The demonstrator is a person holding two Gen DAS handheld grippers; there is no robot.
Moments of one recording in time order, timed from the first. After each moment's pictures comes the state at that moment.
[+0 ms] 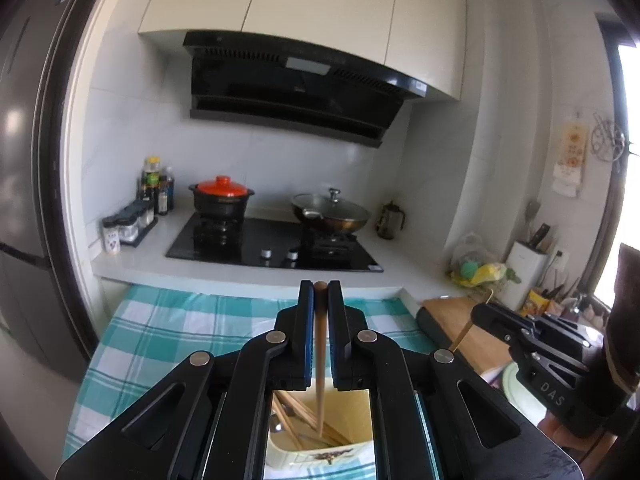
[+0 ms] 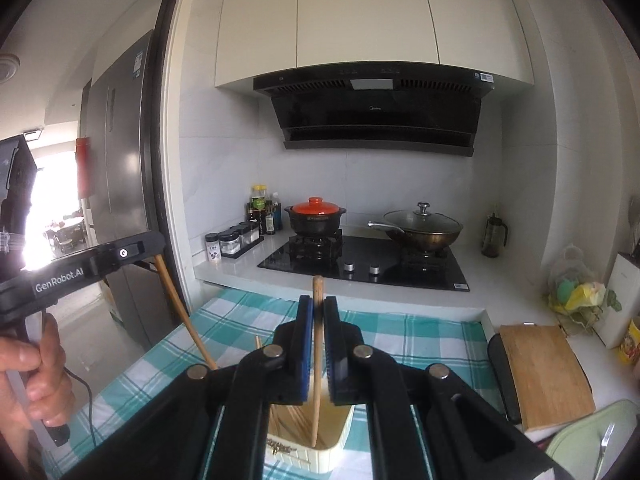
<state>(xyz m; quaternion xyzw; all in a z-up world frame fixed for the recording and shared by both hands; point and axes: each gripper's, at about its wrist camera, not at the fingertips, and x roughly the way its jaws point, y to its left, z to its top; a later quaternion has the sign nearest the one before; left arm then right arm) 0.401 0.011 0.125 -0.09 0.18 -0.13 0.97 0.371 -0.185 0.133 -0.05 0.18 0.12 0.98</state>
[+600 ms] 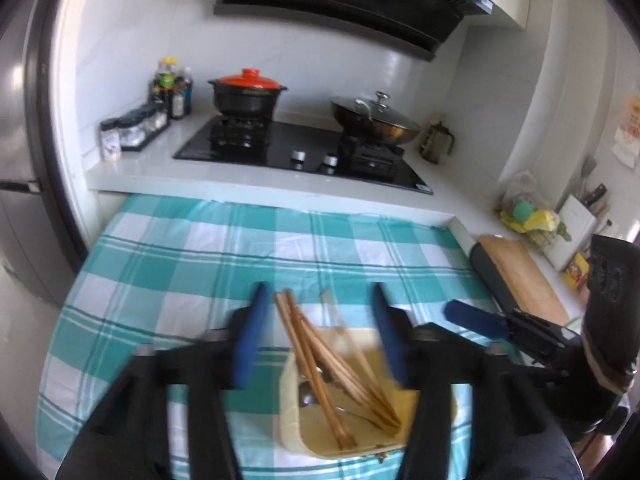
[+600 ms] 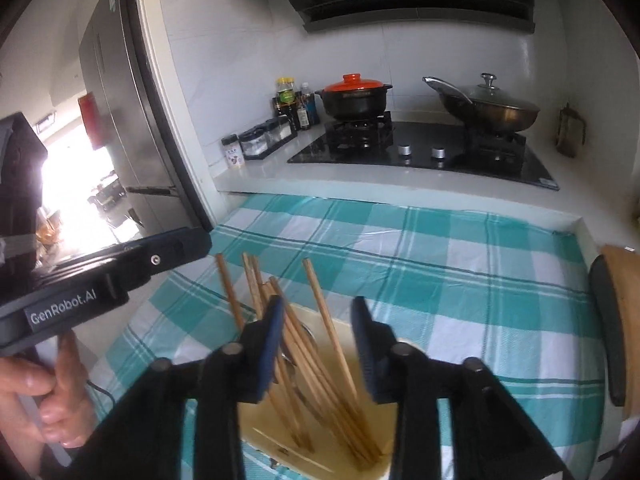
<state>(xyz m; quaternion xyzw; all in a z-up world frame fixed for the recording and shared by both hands) 0.484 0.013 0.023 -0.09 0.31 -0.08 0.94 0.506 -0.175 -0.008 0.01 0.35 0.22 0.91</state>
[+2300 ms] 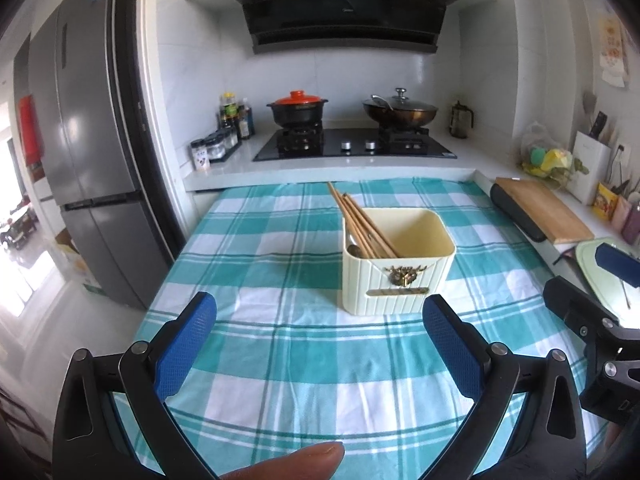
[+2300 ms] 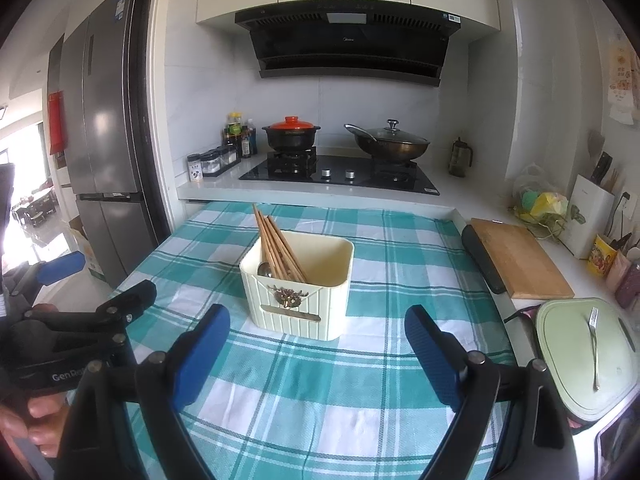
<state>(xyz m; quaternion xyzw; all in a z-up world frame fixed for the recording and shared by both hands) 0.258 -0.004 0.023 0.02 0.29 0.02 0.96 0.242 -0.172 0.038 -0.05 0.28 0.05 0.96</state>
